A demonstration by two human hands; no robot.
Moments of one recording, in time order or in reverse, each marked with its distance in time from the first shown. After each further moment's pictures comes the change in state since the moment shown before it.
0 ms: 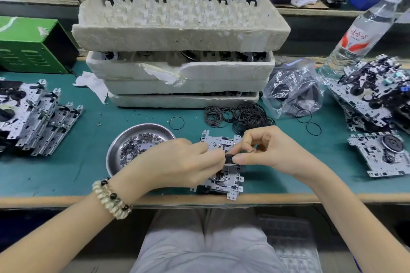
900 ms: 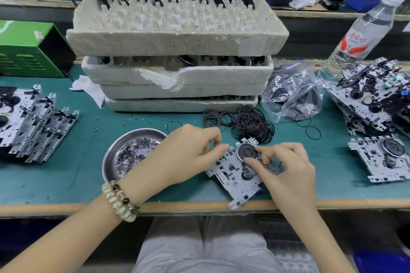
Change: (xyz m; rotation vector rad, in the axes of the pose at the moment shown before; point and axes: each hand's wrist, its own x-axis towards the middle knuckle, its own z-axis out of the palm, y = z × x) left_hand 0.024 -0.008 0.009 -0.683 -0.221 -0.731; right_hand -0.027 0.042 0.033 -0.508 0.870 -0.234
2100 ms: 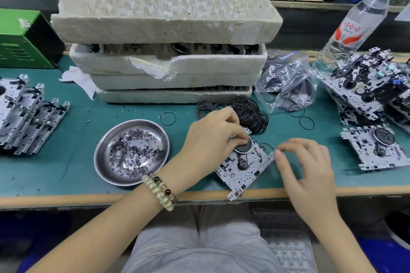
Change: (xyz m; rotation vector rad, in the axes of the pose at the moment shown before) left_hand 0.026 0.036 0.039 -0.008 0.182 0.016; right_hand -0.017 0.024 -0.033 -0.165 0.025 -0.053
